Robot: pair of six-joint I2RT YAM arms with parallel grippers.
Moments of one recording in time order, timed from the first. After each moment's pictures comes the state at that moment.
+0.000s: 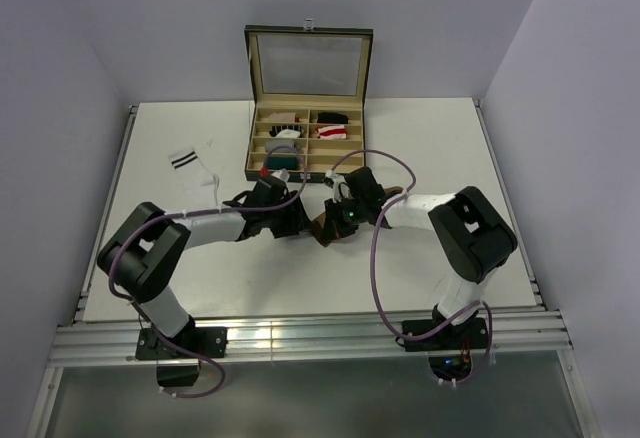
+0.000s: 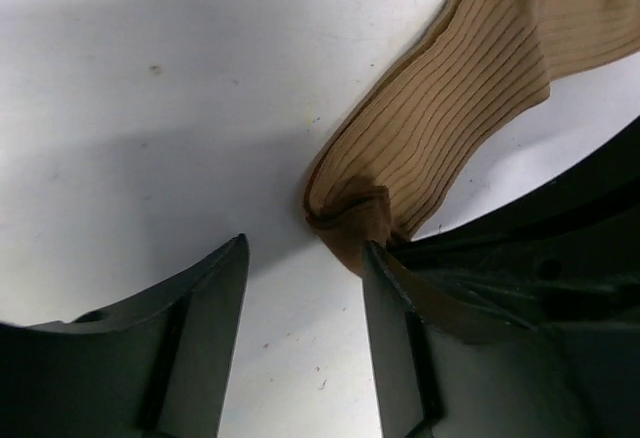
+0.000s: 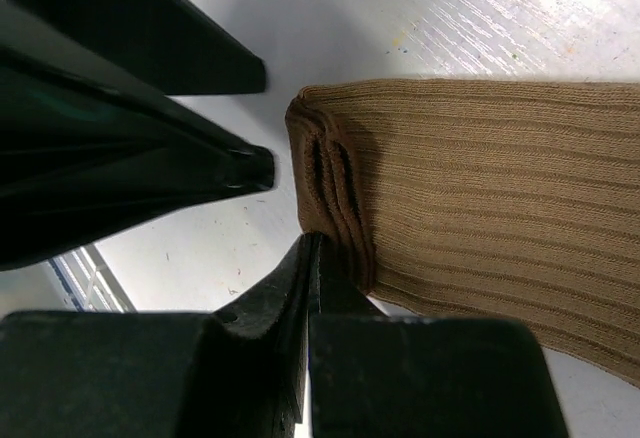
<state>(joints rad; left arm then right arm) -0.65 1.66 0.81 0.05 0.15 -0.83 0.56 1.74 0.84 -0.03 -0.56 0.27</state>
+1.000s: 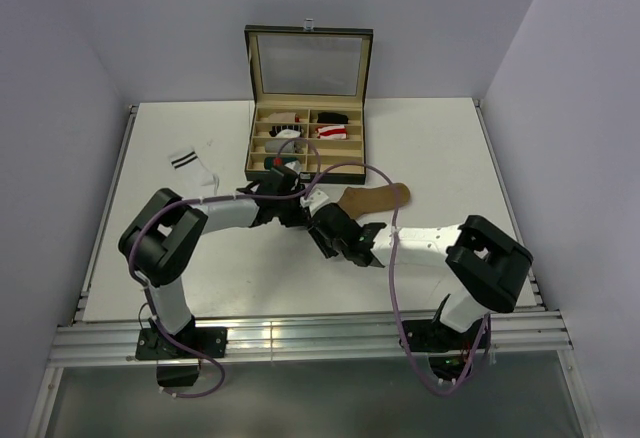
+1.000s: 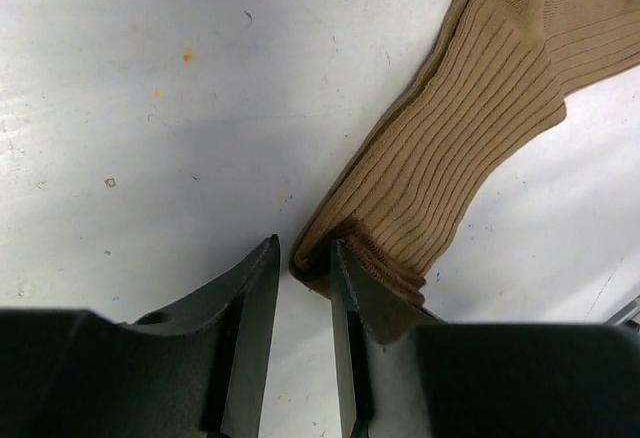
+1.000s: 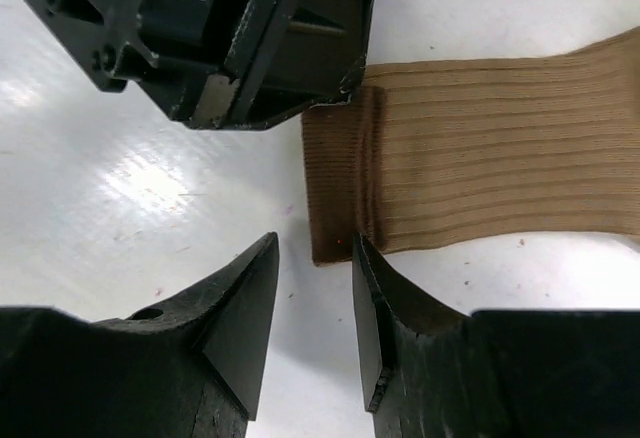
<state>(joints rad) -0.66 1.82 0.98 -0.01 0.15 -0.75 0.95 1.55 0.74 -0.02 0.27 0.16</state>
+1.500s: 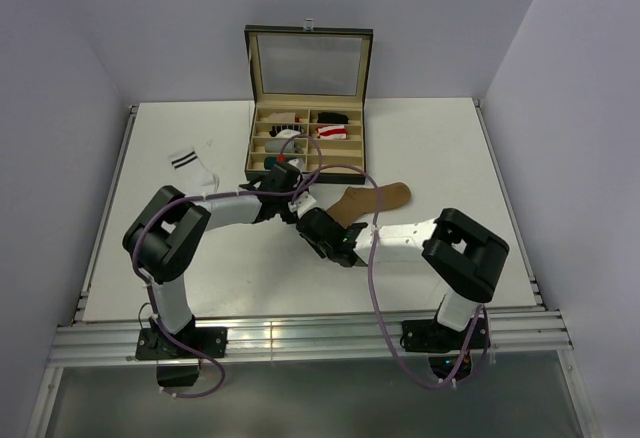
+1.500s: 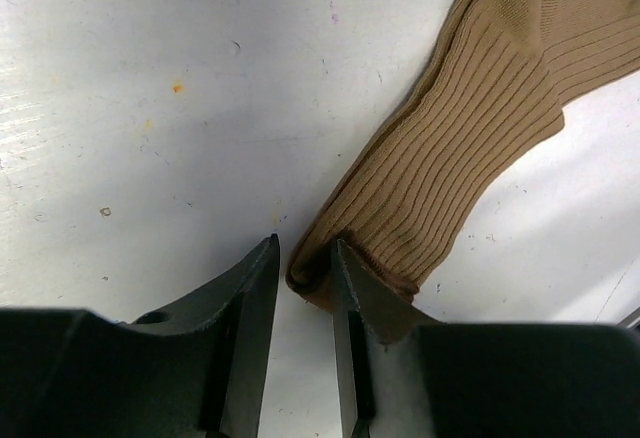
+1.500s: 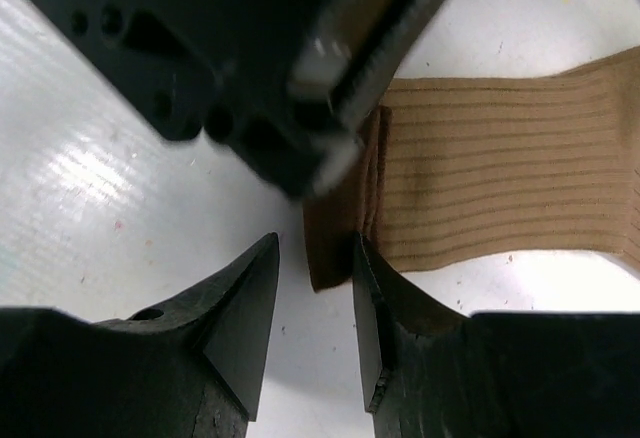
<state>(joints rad) -0.66 1.85 1.03 -0.04 0.15 -0.71 1.00 1.67 0.82 -0.05 0.41 0.13</state>
